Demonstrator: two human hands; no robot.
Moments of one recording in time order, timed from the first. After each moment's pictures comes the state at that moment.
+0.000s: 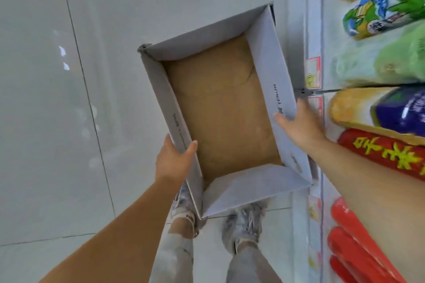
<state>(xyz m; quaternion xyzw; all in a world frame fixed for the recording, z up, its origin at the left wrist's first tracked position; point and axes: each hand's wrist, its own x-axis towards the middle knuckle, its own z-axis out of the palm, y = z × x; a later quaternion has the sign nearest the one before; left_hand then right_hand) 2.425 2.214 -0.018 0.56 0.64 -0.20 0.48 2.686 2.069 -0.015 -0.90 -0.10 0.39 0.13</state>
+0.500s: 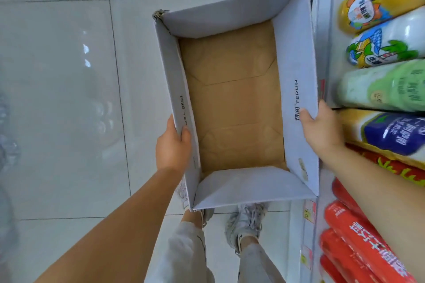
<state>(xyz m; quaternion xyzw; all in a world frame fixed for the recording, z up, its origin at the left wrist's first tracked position) 2.438 2.264 0.070 0.60 0.65 -0.09 0.46 2.693 2.107 0.069 -0.93 -0.12 0.32 0.14</state>
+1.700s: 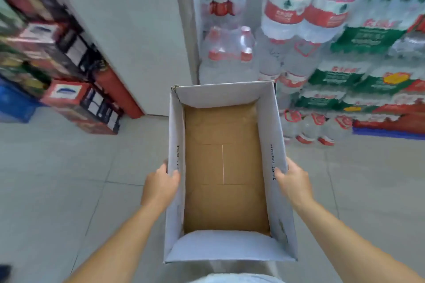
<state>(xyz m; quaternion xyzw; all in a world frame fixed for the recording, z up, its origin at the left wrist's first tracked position) 2.043 1.968 0.610 0.05 0.94 0.24 0.22 2.213 2.240 0.623 -0.48 -0.78 0.39 -0.01</state>
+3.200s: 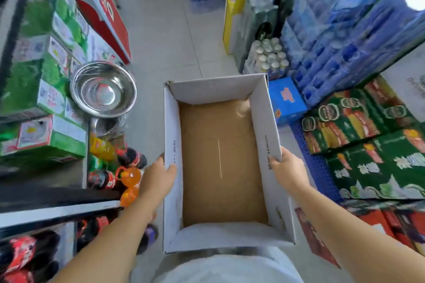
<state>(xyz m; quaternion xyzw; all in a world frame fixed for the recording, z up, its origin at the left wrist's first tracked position) 1.429 0.937 0.566 -0.53 0.77 0.34 0.08 1.223 1.184 0.595 0.08 -0.91 0.28 -0.29</state>
